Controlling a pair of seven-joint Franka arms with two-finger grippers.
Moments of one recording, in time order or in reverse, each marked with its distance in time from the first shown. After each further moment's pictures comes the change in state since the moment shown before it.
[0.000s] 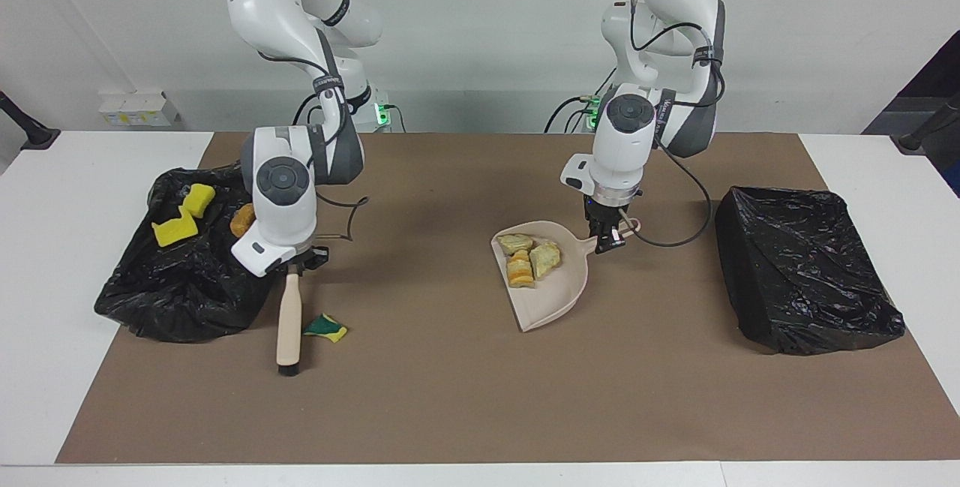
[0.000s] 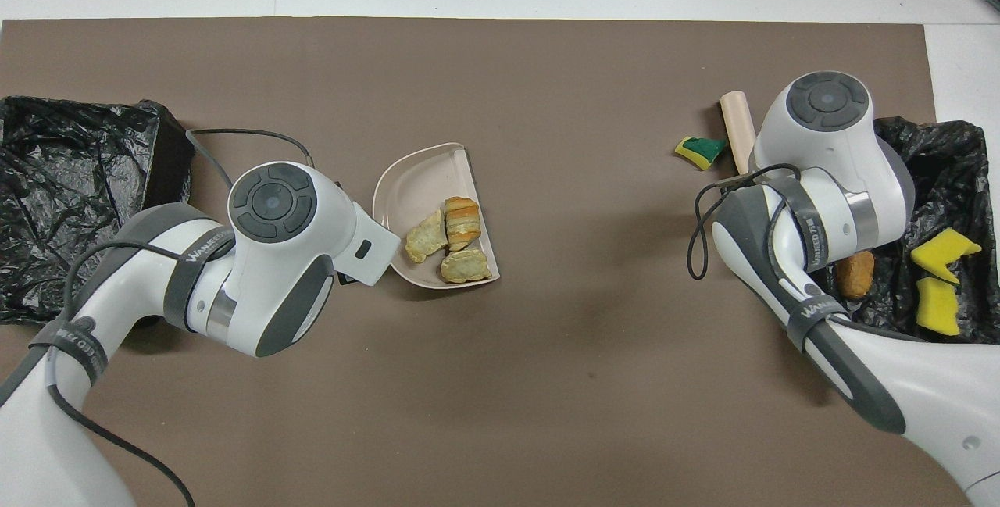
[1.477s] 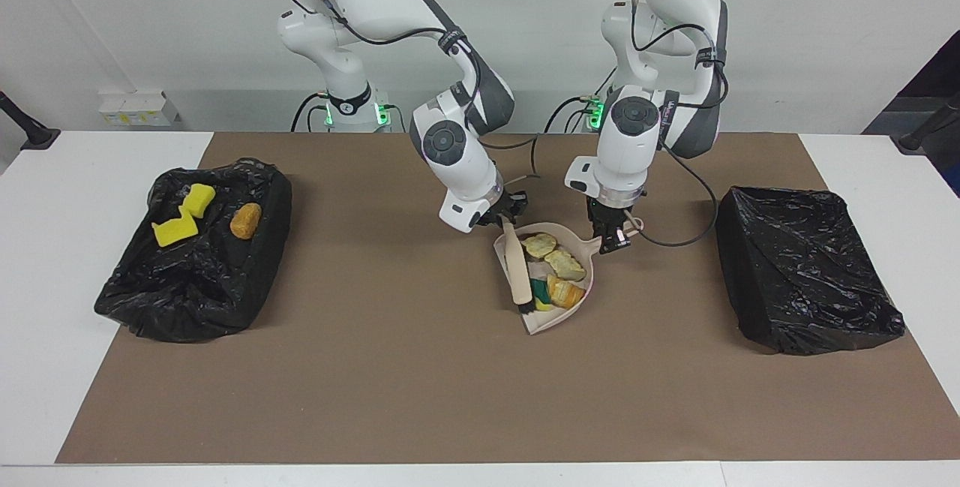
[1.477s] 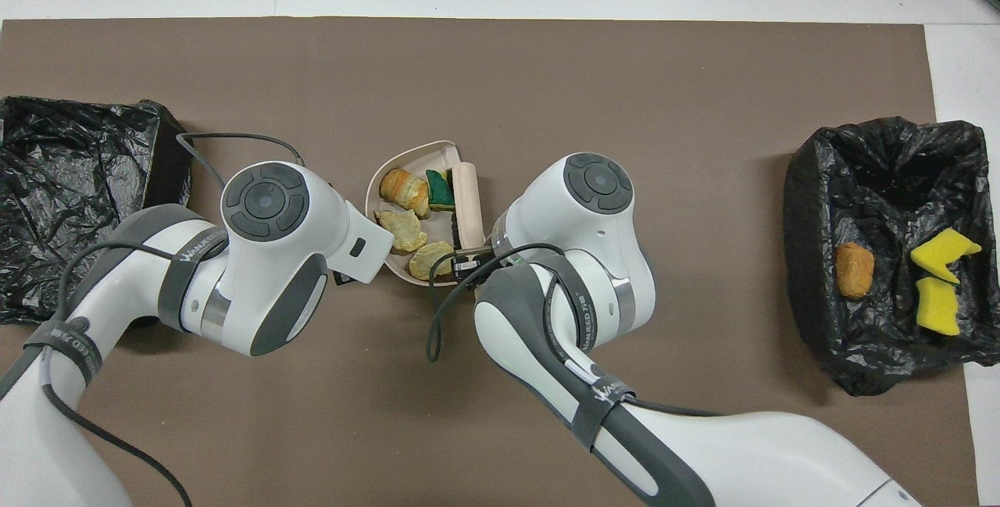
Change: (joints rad) left arm 0.007 -0.002 0.006 -0.011 0.000 0.001 -0.029; right arm 0.440 0.022 0.019 0.004 0.766 0.143 0.079
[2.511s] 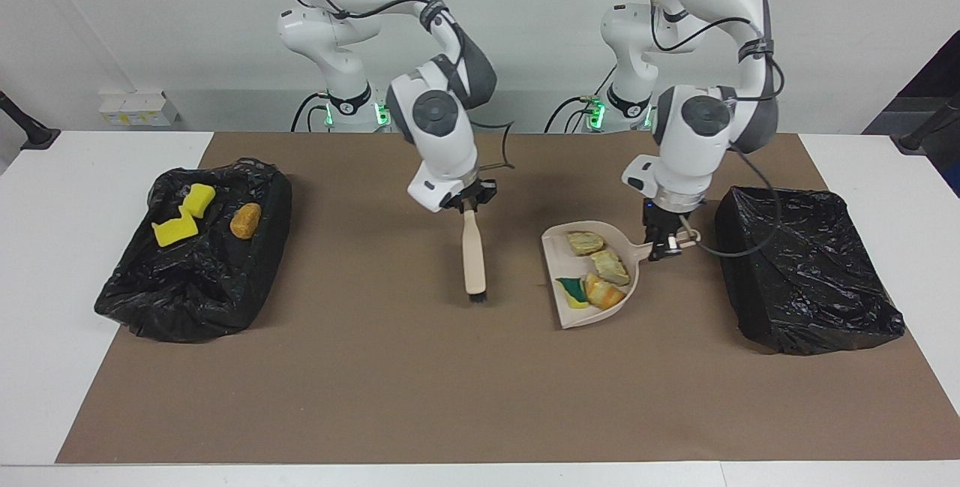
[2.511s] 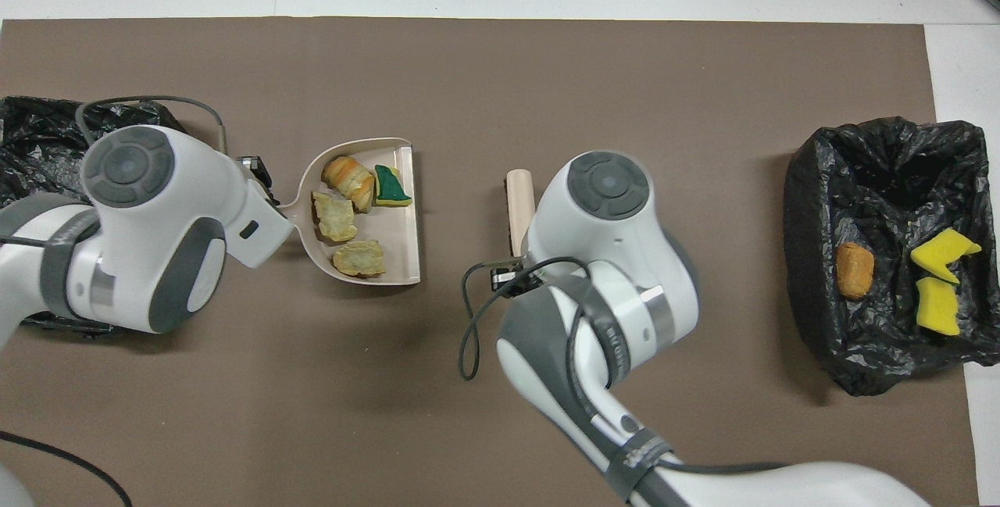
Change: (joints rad) left arm 0.208 -0.057 0.012 0.017 -0.020 -0.031 0.469; right arm 0.030 -0.122 0.002 -0.047 -0.243 -0.195 0.254
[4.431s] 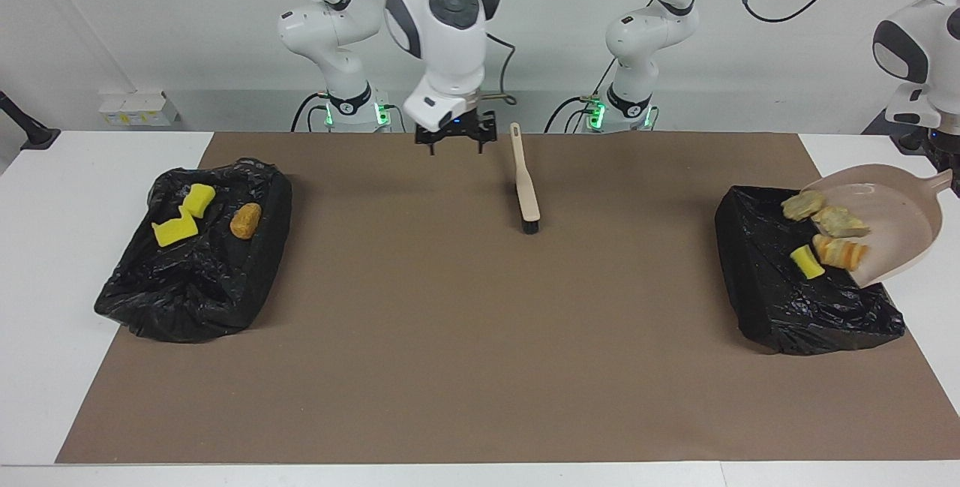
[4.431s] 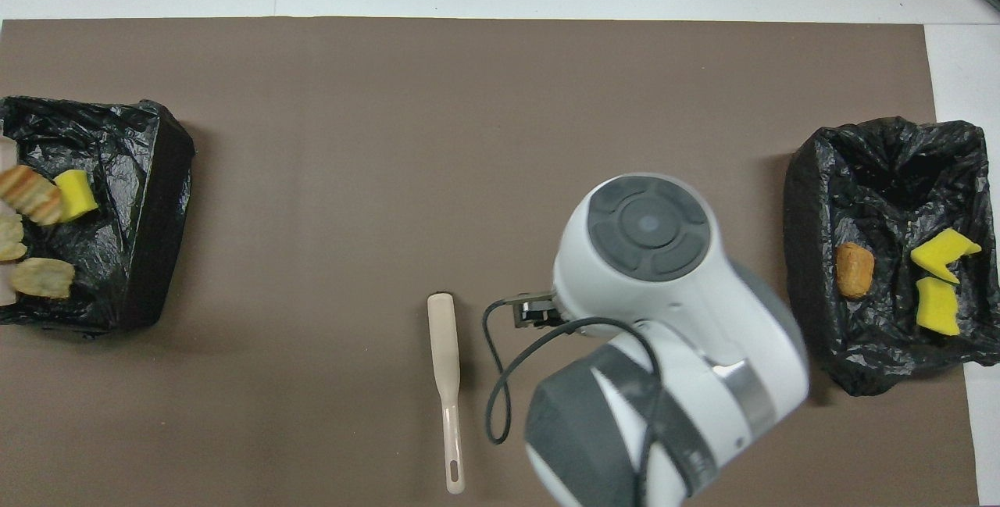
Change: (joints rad) left arm 0.554 -0.039 0.004 0.270 0.590 -0.162 0.317; right arm -0.084 -0.216 -0.019 0.105 -0.115 -0.319 -0.067
